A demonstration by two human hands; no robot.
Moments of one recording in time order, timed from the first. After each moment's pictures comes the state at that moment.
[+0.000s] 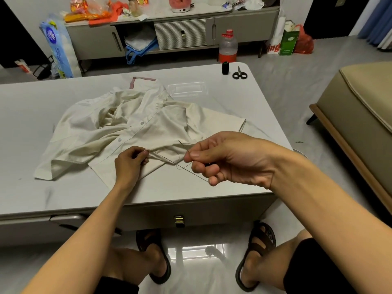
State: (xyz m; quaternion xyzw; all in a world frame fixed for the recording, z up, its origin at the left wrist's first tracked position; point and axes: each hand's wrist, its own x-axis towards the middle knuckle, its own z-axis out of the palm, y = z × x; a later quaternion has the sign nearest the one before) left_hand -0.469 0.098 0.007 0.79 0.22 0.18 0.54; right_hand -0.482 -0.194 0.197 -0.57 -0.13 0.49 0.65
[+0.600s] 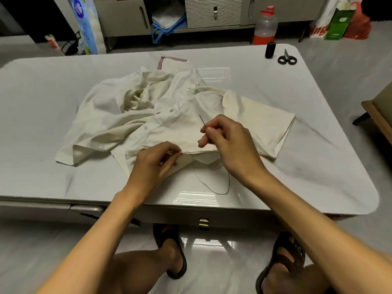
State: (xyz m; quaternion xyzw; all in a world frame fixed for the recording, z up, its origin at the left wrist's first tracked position) left_hand -0.498 0.111 0.027 0.91 -0.08 0.26 0.32; right_hand -0.434 -0.091 0.096 -0.79 -0.21 0.06 0.57
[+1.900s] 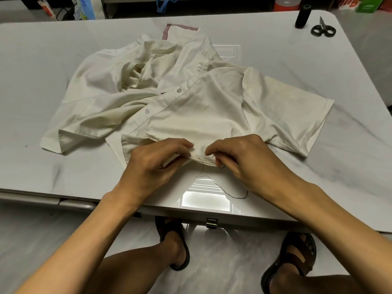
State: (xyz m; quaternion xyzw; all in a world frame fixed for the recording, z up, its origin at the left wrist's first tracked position) left_hand -0.502 0.117 0.025 0.91 -0.15 0.27 0.26; right_hand -0.415 -0.094 0.044 -0.83 -0.44 0.05 0.34
